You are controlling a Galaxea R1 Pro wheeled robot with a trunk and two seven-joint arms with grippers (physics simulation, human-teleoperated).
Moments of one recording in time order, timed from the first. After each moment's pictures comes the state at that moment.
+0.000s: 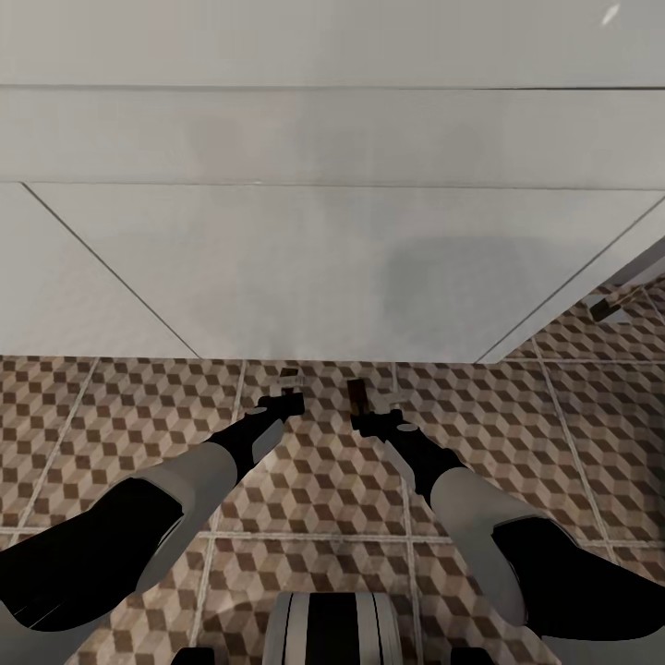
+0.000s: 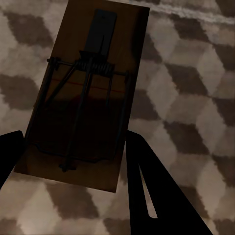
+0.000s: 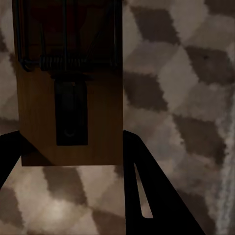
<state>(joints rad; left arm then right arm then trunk) -1.17 -0.17 -0.46 -0.12 0.56 -0.03 0.12 -1.05 0.17 0.14 -0.23 -0.01 0.06 -0.01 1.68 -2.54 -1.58</state>
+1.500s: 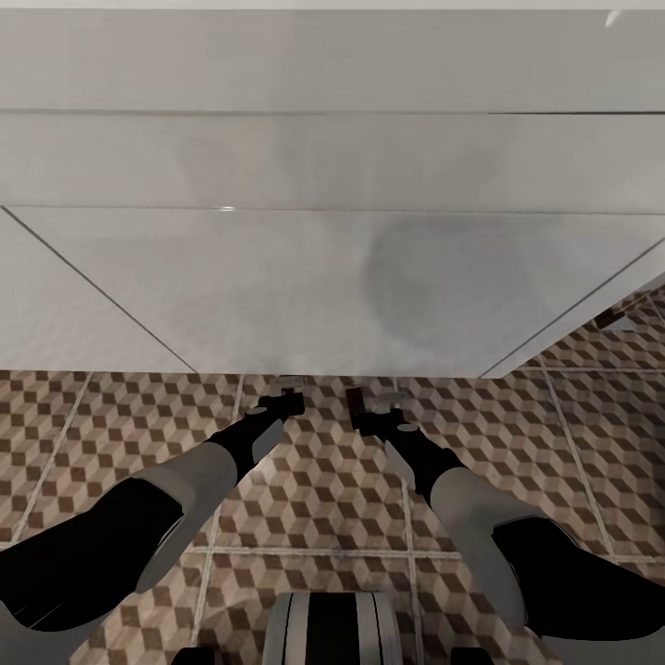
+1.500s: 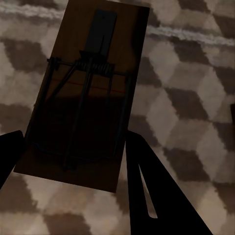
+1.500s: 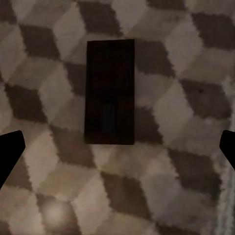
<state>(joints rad) -1.17 -0.17 -0.46 -0.12 0.56 -0.03 0.12 -1.05 0.17 0.14 -0.23 -0.02 0.05 -0.01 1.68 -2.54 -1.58</state>
